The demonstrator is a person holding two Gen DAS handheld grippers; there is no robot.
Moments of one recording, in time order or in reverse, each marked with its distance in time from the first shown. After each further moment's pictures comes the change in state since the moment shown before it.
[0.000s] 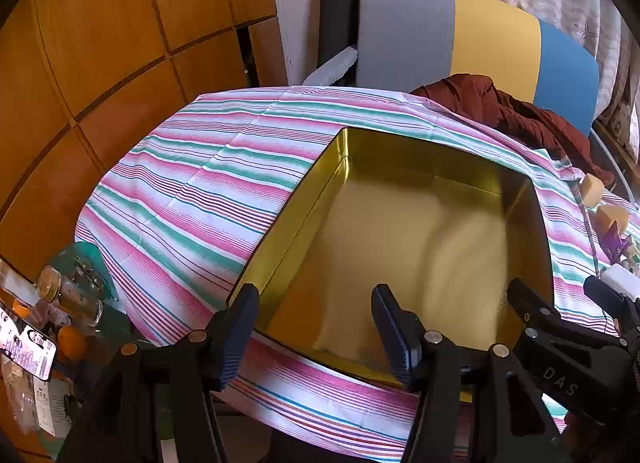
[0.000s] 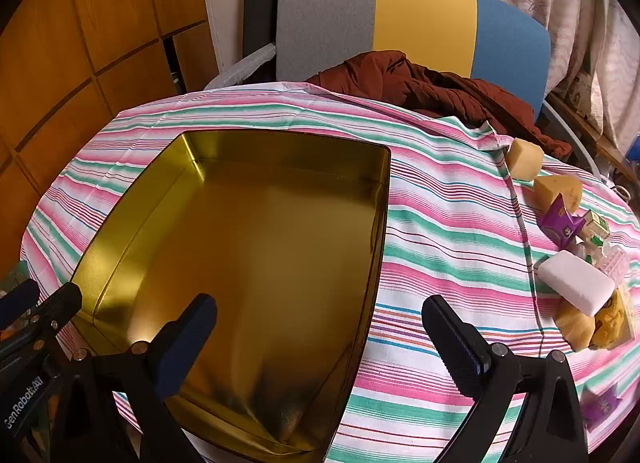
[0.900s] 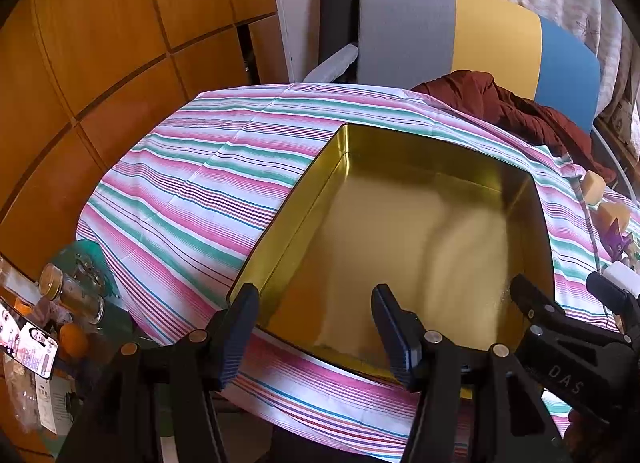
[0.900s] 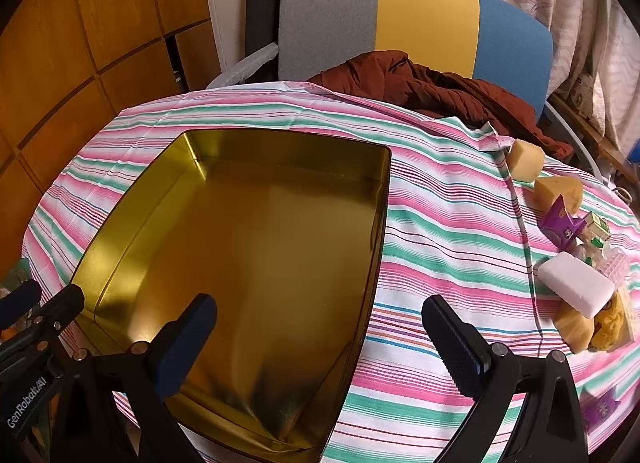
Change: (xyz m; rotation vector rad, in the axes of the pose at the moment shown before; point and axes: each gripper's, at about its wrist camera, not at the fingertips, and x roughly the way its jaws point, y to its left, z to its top) left arm -0.001 -0.003 -0.002 0.003 0.009 0.011; right arm -0.001 0.000 0.000 -0.006 0.001 0.006
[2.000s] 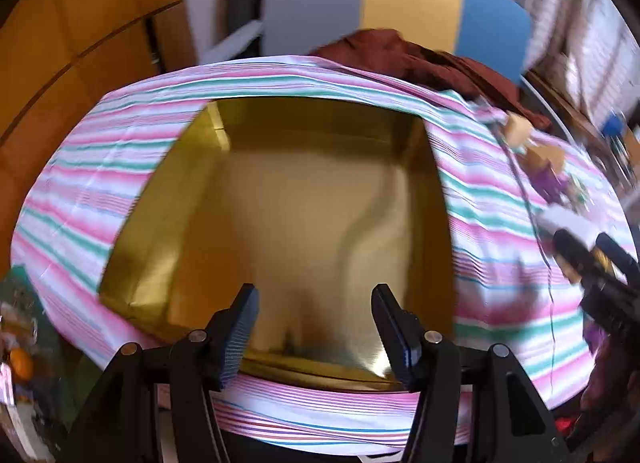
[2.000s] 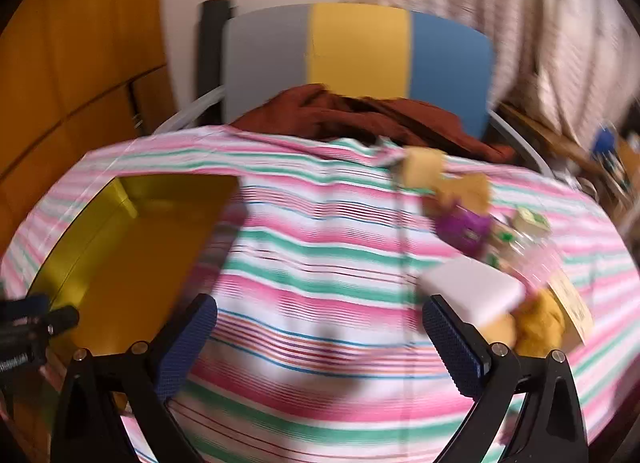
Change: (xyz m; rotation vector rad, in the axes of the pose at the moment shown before) left arm 0.003 -0.093 -0.012 0.180 0.097 -0.247; right arm -0.043 -0.139 -0.030 0.102 -0.155 -0.105
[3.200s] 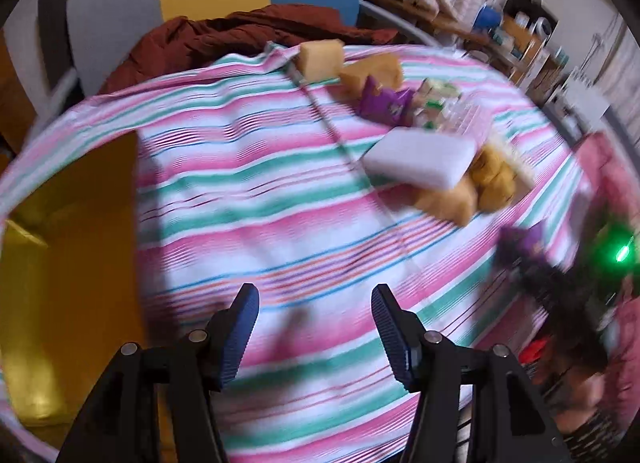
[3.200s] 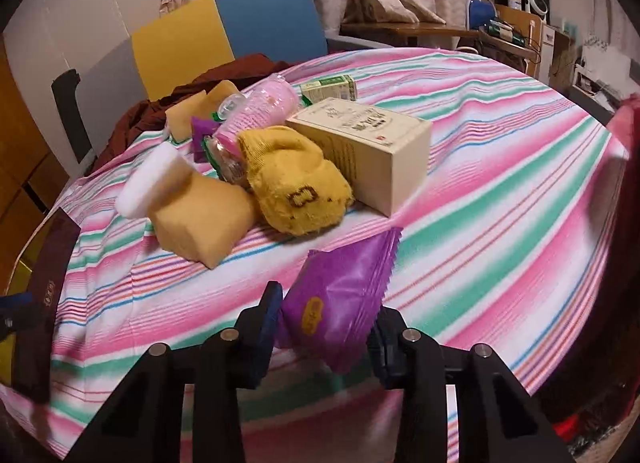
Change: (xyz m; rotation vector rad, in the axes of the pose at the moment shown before) left arm 0.033 -0.175 0.024 0.374 0.103 -0.356; right arm -0.002 -0.191 -0.113 0.443 0.042 -0.174
